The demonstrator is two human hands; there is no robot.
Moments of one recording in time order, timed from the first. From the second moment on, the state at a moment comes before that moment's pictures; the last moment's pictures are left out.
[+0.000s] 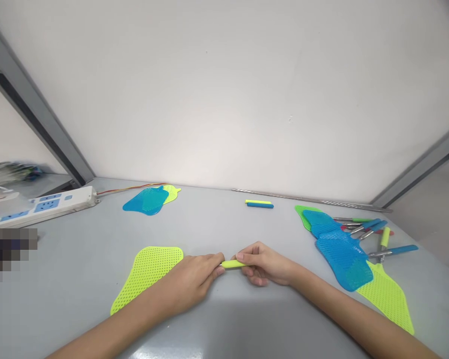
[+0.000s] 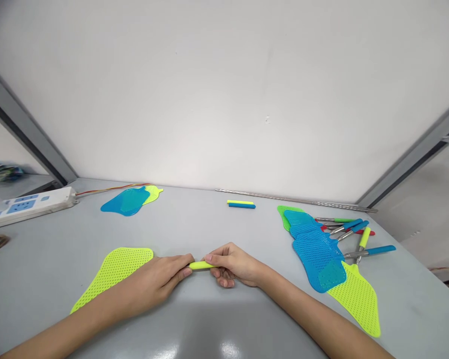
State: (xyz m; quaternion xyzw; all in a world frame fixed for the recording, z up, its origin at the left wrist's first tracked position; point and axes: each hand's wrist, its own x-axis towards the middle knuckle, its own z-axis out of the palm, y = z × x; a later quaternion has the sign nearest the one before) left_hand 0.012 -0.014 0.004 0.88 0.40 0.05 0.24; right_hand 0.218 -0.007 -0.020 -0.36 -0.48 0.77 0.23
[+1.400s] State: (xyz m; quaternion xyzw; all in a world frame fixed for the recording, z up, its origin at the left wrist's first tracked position) left_hand 0.013 -0.011 0.002 0.88 0.41 0.05 0.23; right_hand 0.224 0.001 -0.024 -0.30 -0.45 0.81 0.22
